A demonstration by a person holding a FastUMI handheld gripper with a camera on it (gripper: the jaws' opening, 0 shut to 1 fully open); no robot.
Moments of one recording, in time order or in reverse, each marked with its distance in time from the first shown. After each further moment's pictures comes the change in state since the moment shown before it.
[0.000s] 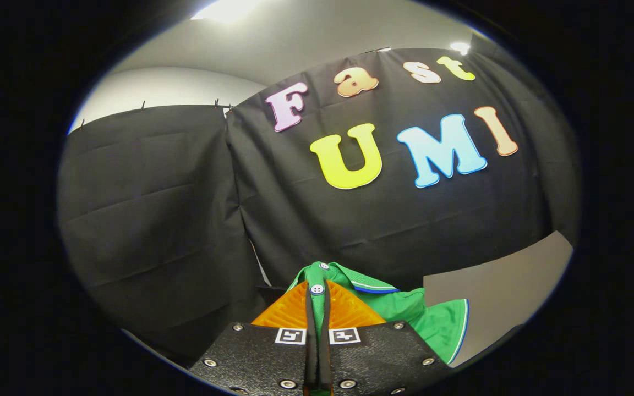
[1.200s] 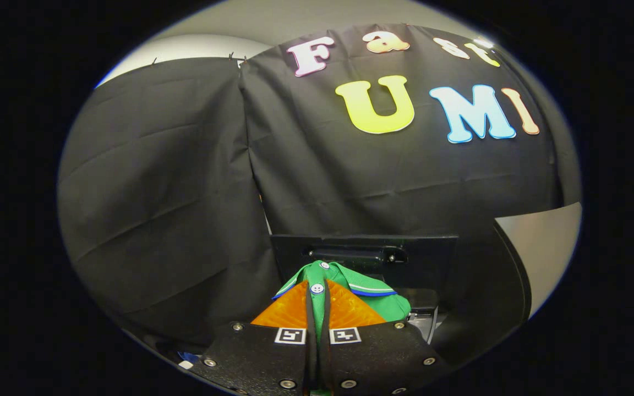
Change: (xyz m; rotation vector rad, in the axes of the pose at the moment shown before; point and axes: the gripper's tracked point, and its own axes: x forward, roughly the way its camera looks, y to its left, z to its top) arm 0.083 0.061 -0.148 -0.076 0.210 -0.021
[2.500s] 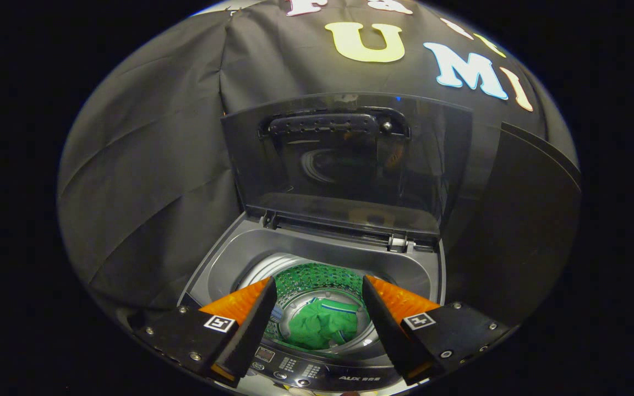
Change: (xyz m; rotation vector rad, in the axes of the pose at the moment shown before) arm 0.034 -0.033 -0.166 -0.056 0.291 -0.160
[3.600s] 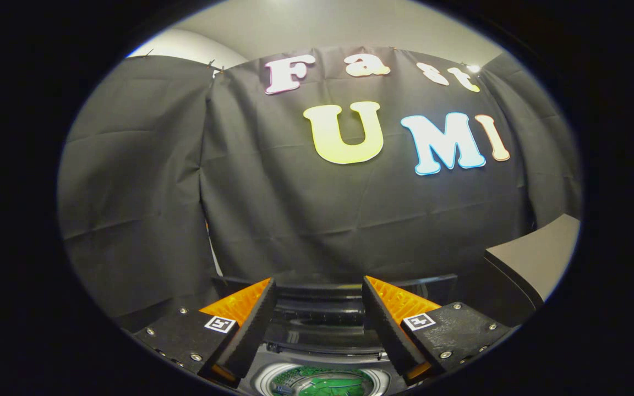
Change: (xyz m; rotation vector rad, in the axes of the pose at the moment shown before) arm -0.011 -0.010 0.238 0.098 -0.510 -0.112
